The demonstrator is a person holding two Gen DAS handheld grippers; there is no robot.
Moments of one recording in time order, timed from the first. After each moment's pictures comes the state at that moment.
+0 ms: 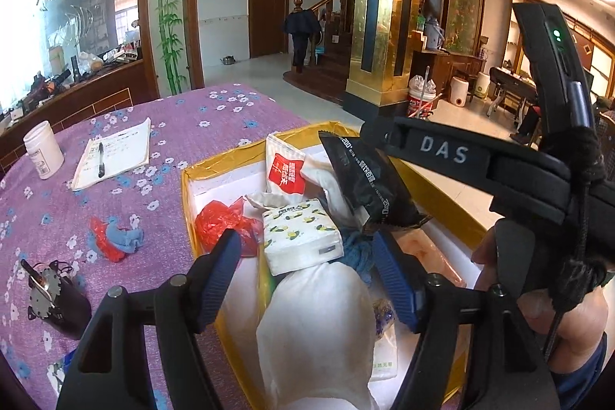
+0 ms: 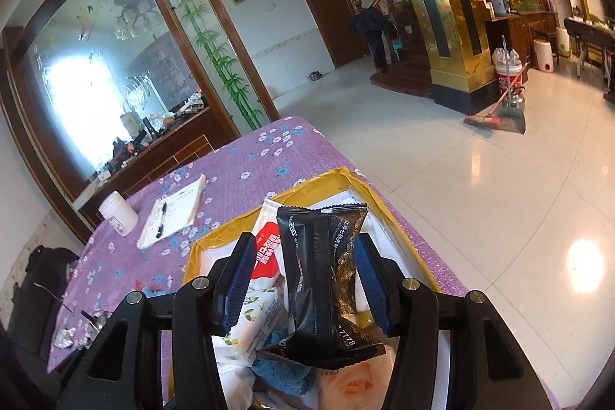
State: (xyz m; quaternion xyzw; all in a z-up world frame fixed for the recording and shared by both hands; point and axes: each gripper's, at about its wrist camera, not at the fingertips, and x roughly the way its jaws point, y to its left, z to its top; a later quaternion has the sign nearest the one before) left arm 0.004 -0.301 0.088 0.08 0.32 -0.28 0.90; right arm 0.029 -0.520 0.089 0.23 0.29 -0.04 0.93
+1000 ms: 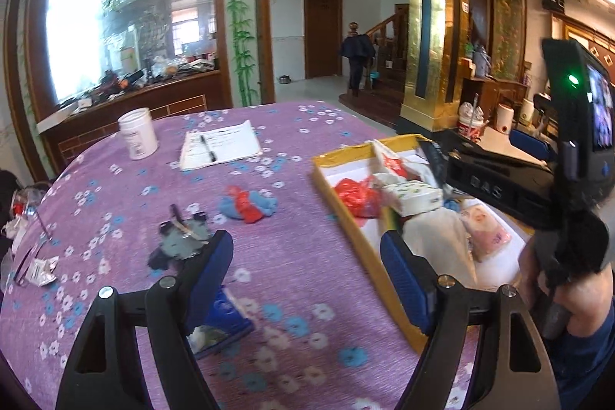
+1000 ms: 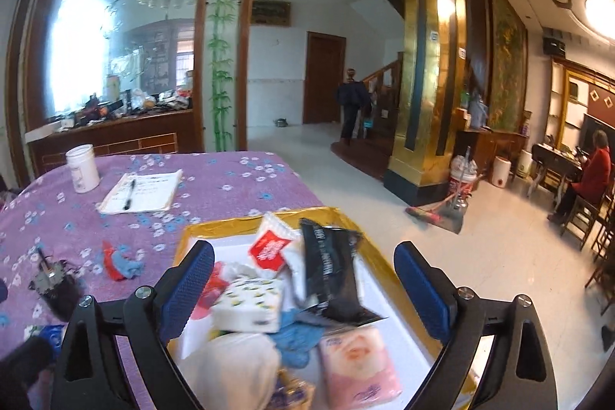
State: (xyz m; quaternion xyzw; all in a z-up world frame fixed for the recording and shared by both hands) left arm -0.042 -0.163 0.112 0.06 0.28 -0.18 0.94; right arm -0.021 -0.405 0.127 0.02 0.23 -0.13 0.96
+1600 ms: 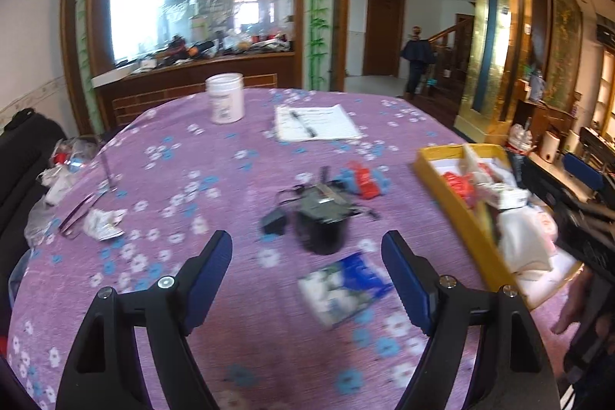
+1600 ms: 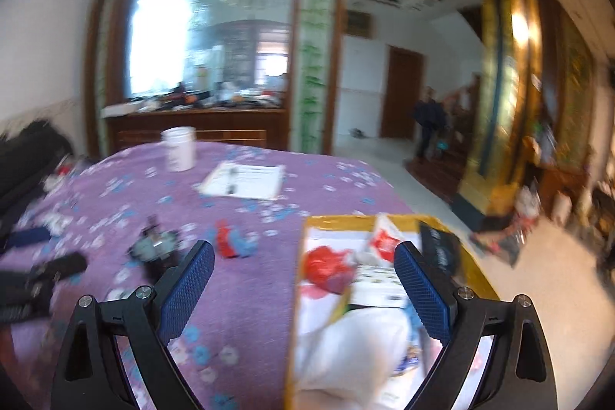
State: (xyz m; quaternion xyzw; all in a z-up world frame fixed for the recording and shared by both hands) left arm -0.039 -0.042 0.101 0.01 0.30 -0.08 0.95; right arm -0.056 -0.305 0.133 -0.04 0.20 0.03 0.98
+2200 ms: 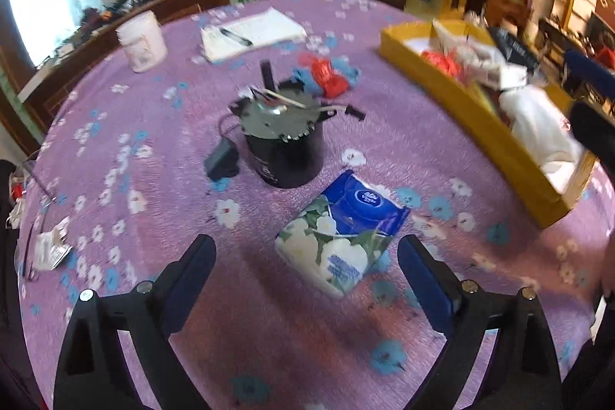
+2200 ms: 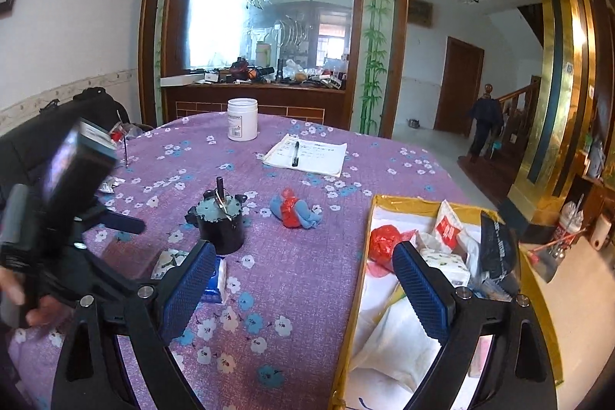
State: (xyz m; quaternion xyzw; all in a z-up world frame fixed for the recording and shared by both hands) left arm 0.017 -0.072 0.041 0.14 0.45 -0.19 0.86; right arm -0.057 -0.290 0.116 -0.04 0.25 0.13 0.96
